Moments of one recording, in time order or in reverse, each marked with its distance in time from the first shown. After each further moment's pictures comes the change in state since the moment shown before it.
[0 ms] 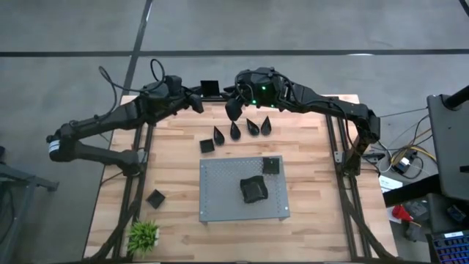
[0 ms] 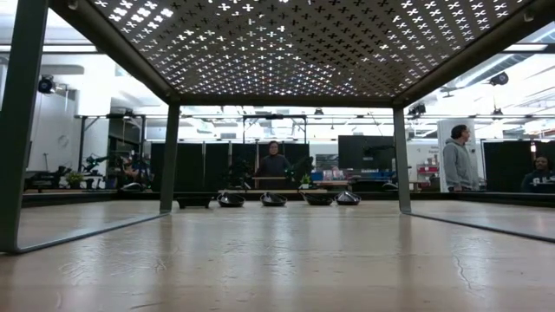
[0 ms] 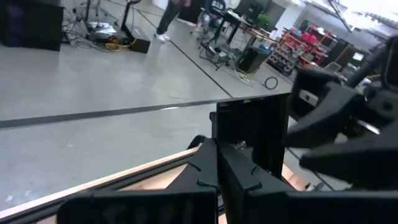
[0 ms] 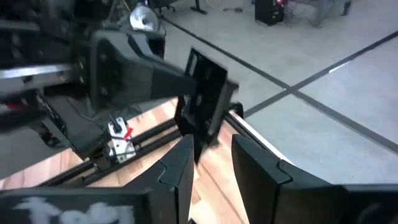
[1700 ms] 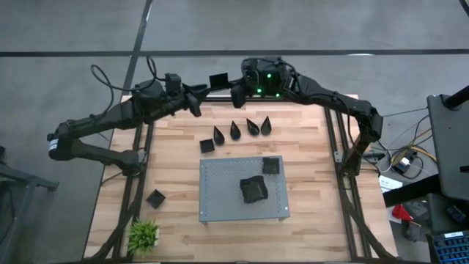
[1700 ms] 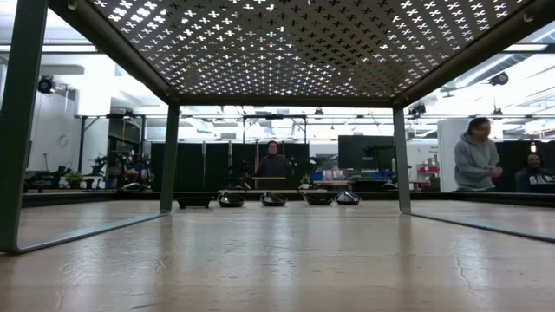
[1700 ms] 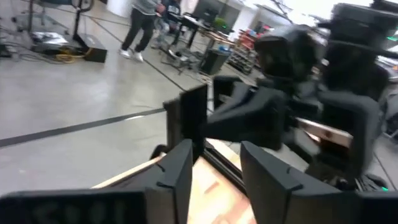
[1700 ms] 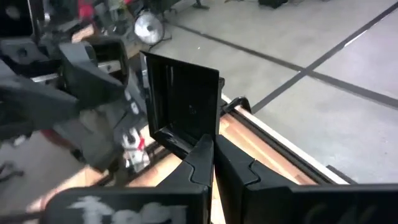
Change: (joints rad) left arm -0.054 0.001 0.076 0.029 0.103 0.065; right arm -0.097 -0.019 0.000 -0.015 -0.131 0.145
